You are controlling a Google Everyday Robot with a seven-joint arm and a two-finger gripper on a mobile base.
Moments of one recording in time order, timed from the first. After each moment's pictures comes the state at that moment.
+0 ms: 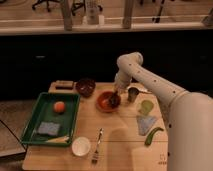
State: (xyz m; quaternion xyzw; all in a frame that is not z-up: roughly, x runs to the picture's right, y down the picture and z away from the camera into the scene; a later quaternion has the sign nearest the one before) arm 0.093 0.023 0.884 -0.26 -0.16 -0.24 0.92
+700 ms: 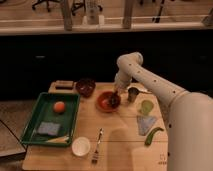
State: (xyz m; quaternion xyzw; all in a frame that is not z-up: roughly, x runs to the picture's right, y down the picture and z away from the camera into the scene) arm 0.094 0.024 0.884 -0.26 -0.16 -0.24 0.92
